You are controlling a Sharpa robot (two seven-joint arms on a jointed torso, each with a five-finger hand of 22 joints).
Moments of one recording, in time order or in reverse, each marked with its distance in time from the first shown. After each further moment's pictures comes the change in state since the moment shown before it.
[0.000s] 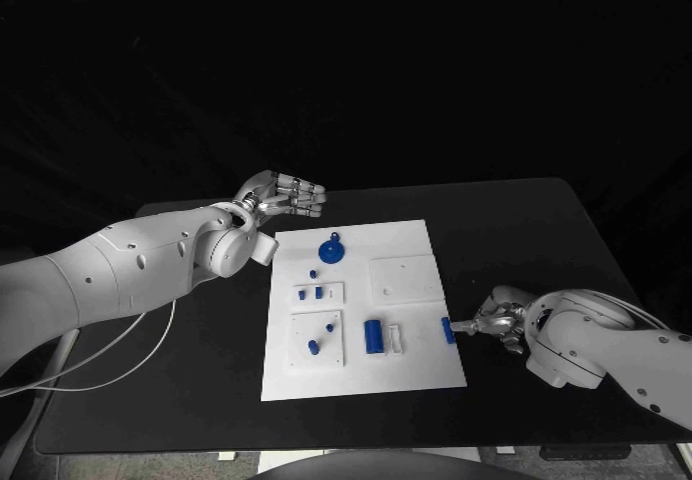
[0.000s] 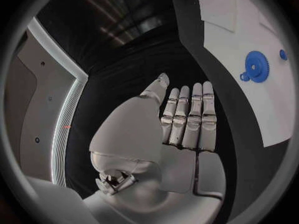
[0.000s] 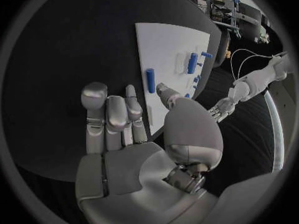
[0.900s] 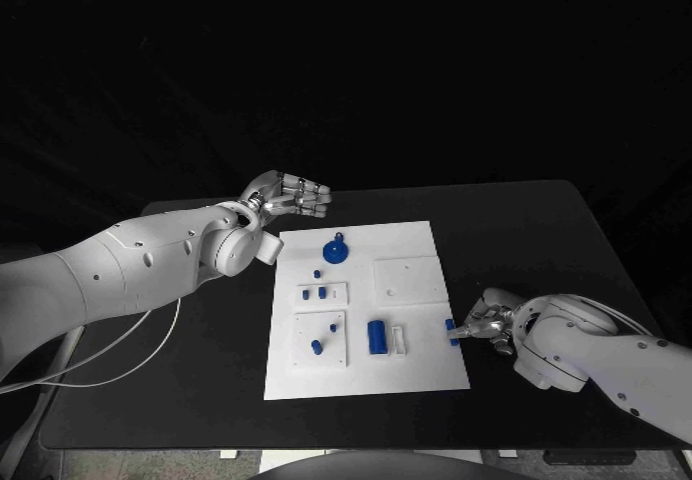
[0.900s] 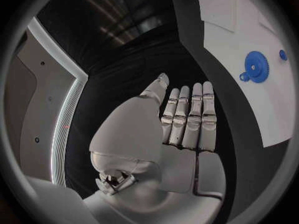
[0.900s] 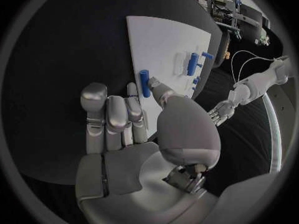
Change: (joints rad) left arm 0.000 0.002 0.000 -0.001 0.000 0.001 -0.002; left_hand 0.000 0.000 -0.004 0.004 0.000 -0.004 0.004 0.000 0.000 0.000 0.000 0.000 0.000 0.000 0.000 0.000 0.000 0.000 0.000 0.000 0.000 -0.001; right arm -0.019 0.066 0.003 -0.047 -0.042 -0.024 0.011; right_hand 0.145 0.037 -0.034 -0.097 0.000 0.023 -0.008 0.005 -0.008 0.011 -0.004 0.004 0.033 0.003 -0.003 0.000 0.000 0.000 0.000 0.000 0.030 0.000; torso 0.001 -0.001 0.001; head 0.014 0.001
